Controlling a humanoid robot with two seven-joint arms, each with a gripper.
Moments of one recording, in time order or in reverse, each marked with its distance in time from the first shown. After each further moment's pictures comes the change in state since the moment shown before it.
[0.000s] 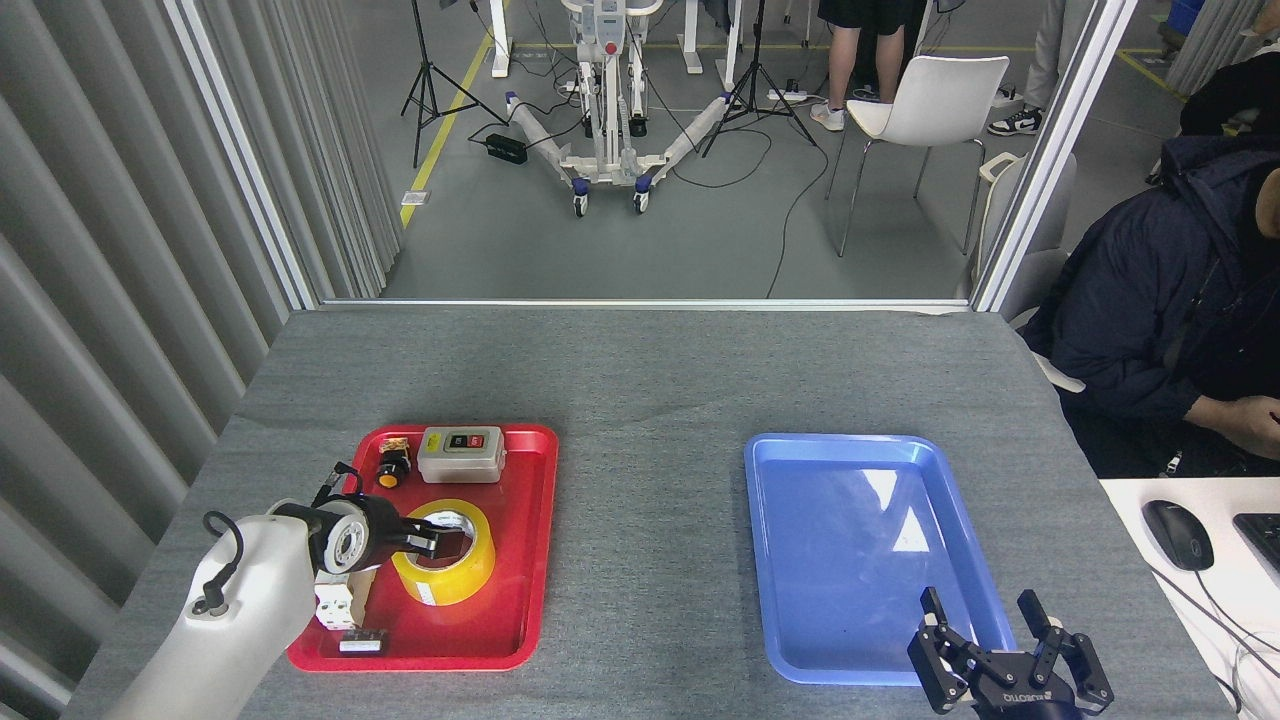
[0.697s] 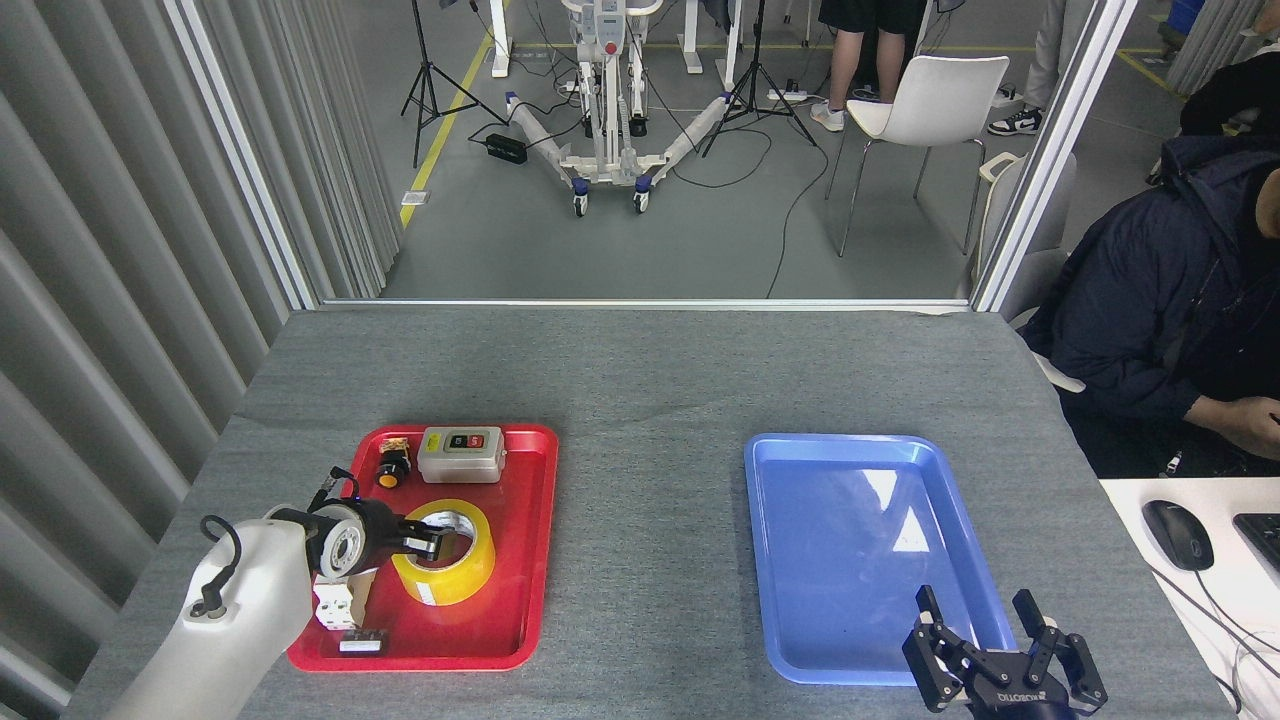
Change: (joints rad) left arm 0.001 0.002 0.001 0.024 -0.001 -0.011 0.042; right arm -0.001 0.019 0.000 0.000 0.000 -0.001 -0.001
